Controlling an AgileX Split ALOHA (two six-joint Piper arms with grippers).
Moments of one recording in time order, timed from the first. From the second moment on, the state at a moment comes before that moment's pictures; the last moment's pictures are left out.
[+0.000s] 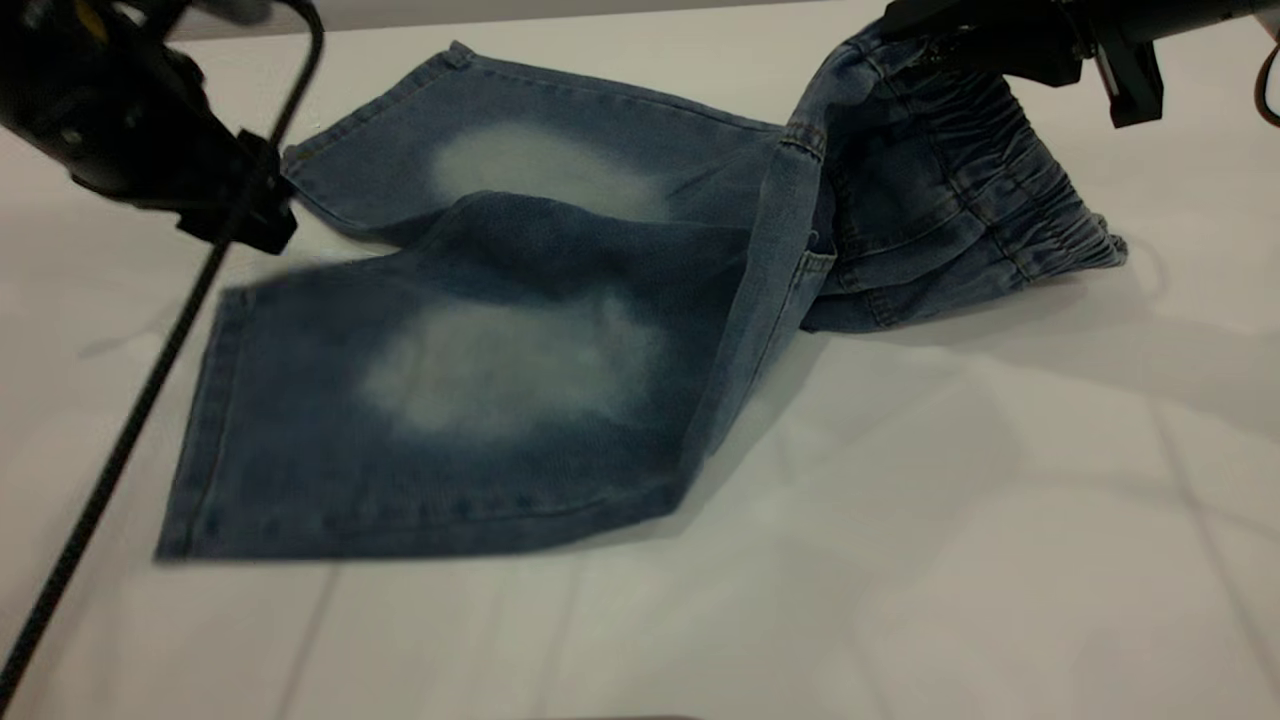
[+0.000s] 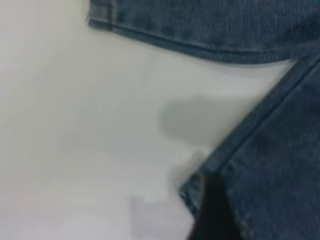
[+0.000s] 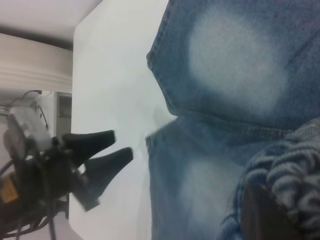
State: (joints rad) left arm -0.20 1.87 -0.87 0.12 0.03 0.17; right arm 0.09 1.94 -0.84 1.79 0.92 -1.24
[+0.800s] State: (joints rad) left arm -0.36 1.85 -0.68 0.10 0.36 0.63; right arm 0.09 1.94 -0.84 1.79 0.90 -1.24
